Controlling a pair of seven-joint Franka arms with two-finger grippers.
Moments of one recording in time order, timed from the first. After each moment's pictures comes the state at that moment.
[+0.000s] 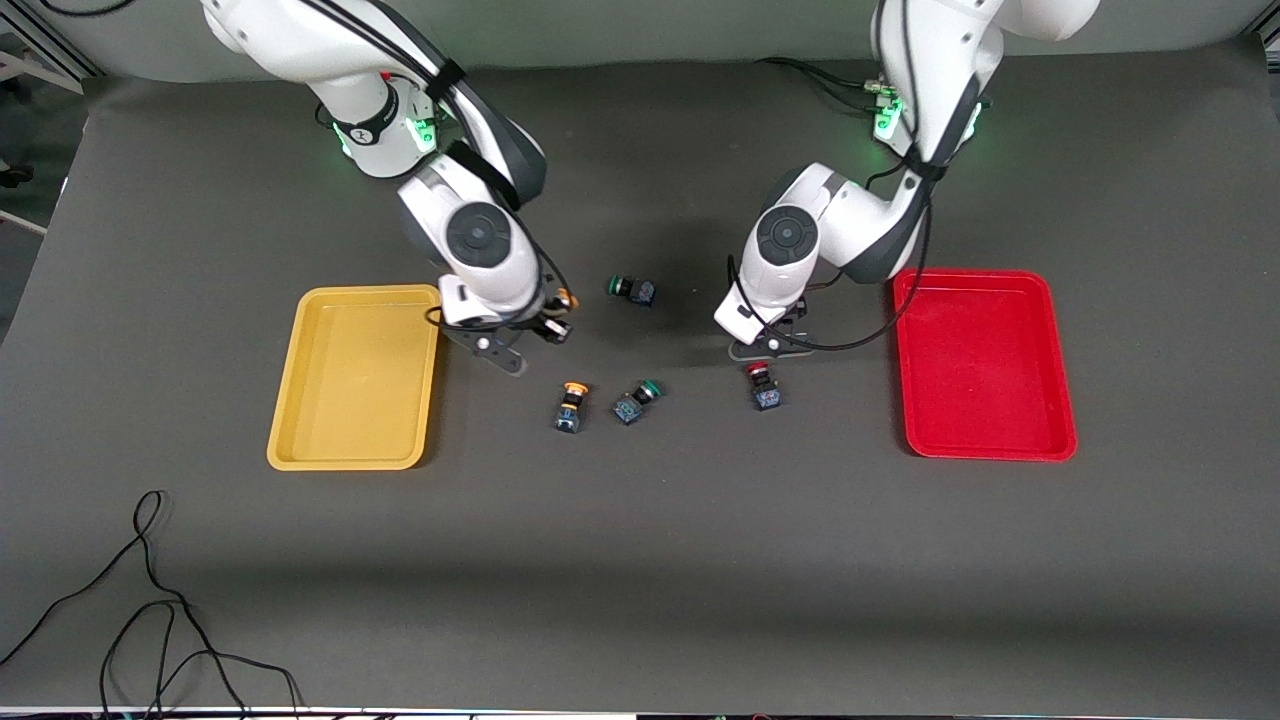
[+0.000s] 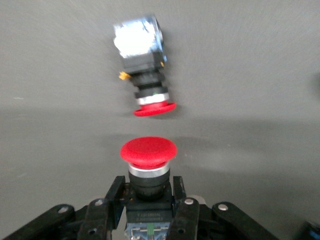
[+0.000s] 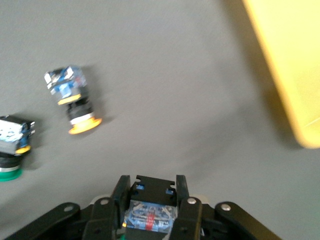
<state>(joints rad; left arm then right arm) -0.62 0.33 -0.05 -2.09 -0.06 2.32 -0.72 0.23 0.29 0.38 -2.03 -0.13 2.16 1.18</state>
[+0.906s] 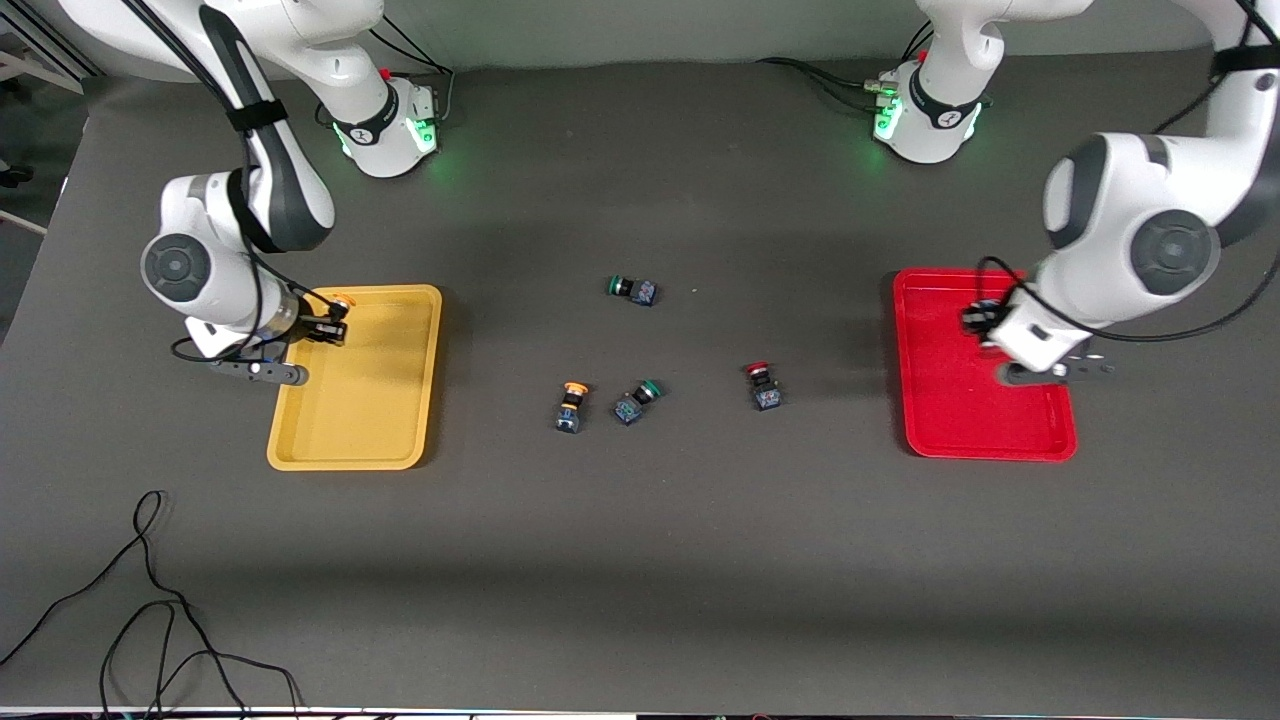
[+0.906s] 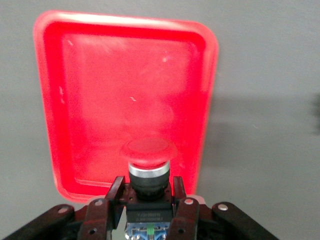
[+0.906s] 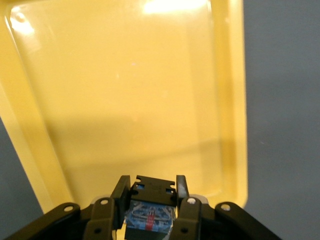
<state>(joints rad) -0.04 0.08 -0.03 -2.16 0.03 2.09 -0.12 0.19 0.10 -0.15 -2.39 -0.11 2.33 0.30</state>
